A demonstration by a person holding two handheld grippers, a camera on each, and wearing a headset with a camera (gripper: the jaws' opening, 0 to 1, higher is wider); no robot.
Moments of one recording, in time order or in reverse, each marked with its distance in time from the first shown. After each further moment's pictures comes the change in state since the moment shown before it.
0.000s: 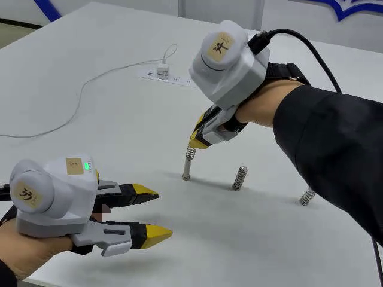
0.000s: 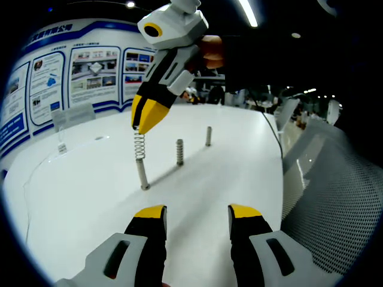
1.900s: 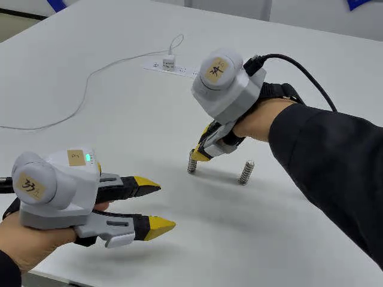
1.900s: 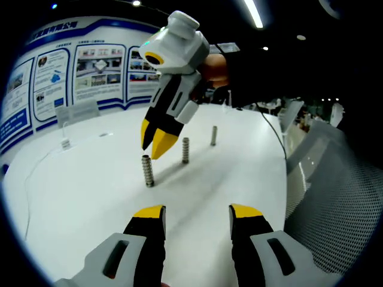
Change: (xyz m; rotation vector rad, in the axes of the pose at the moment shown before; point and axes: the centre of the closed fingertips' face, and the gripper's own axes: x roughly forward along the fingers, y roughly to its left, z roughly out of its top) left arm -0.001 0.007 -0.001 -0.024 0.001 0.022; right arm 0.028 0.003 -0.027 0.072 0.025 0.013
